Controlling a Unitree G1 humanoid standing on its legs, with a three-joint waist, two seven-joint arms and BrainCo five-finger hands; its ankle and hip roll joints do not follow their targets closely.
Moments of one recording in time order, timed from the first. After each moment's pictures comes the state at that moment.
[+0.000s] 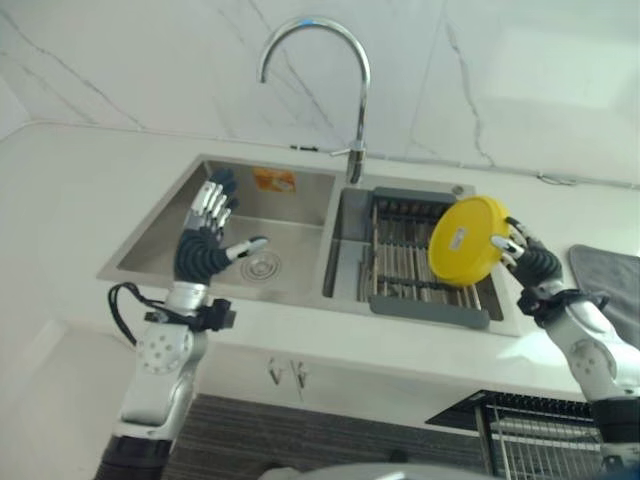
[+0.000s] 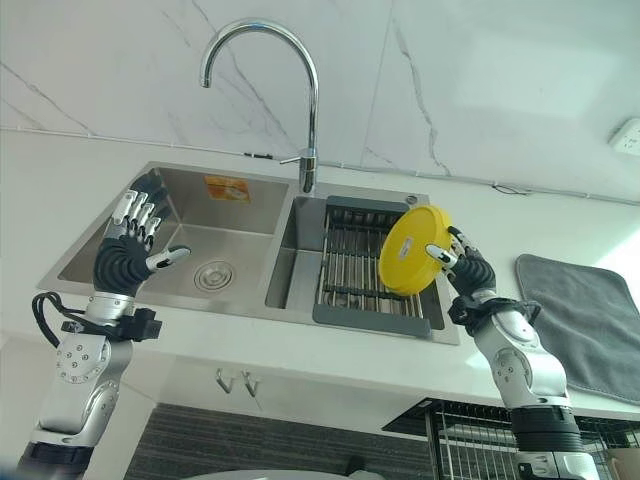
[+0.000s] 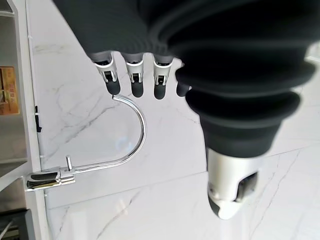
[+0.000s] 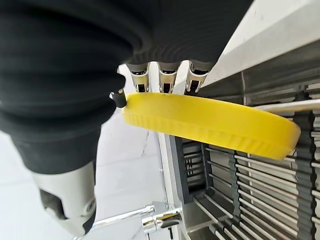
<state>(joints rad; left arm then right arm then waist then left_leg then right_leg) 0.05 0.49 0.02 -0.27 -0.37 -0.26 0.02 -0.13 -0.58 -0.11 0.07 0.77 0.29 -0.01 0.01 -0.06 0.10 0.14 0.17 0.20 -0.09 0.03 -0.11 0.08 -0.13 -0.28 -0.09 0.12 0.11</state>
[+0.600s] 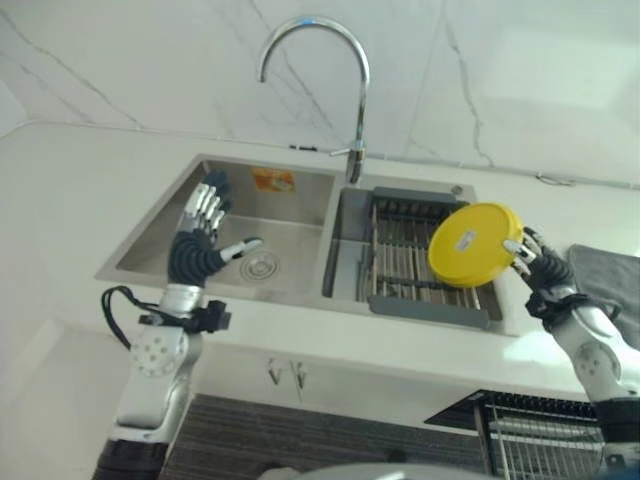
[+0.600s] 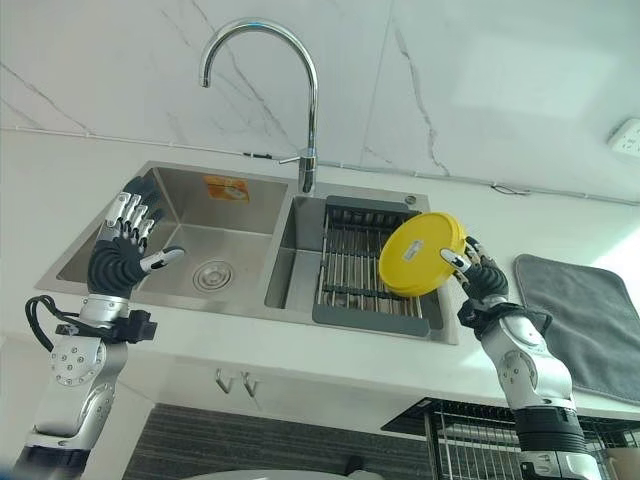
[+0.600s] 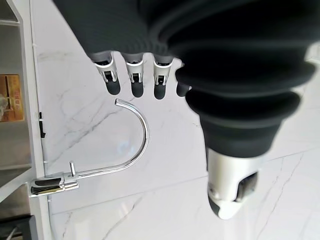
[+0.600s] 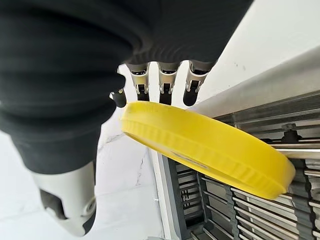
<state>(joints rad) 0.07 0.49 0.04 -0.27 -0.37 -0.26 0.02 -0.13 -0.58 -0.14 0.11 0.77 0.30 -0.08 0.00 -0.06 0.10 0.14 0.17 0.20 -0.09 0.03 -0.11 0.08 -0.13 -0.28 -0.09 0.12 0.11</state>
